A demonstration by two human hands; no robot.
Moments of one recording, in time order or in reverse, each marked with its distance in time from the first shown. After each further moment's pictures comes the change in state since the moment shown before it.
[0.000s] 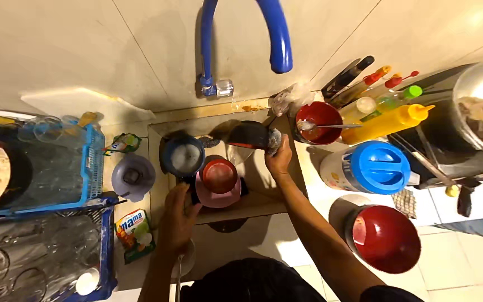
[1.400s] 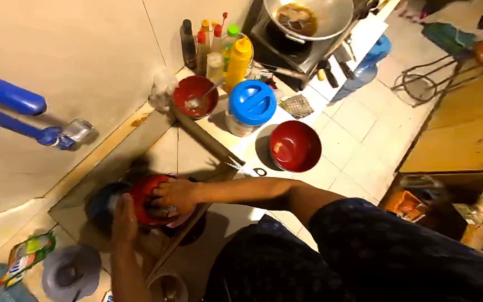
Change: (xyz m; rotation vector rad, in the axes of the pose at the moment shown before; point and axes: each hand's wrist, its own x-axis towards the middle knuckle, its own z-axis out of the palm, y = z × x) left_hand 0.100 0.045 0.039 -0.201 -0.323 -0.125; right_hand -0.075 -0.080 -0.001 0.000 -0.893 -0.526
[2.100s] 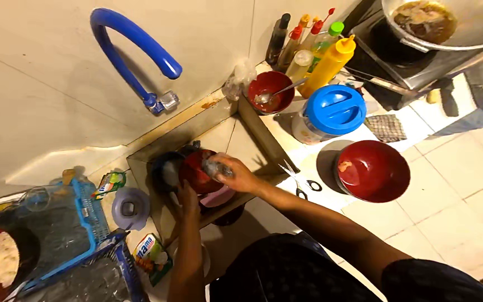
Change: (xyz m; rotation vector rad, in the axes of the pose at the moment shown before) left_hand 0.000 -0.045 0.047 -0.475 0.372 -0.330; right_hand -0.024 -0.014 -0.016 0.475 0.489 0.117
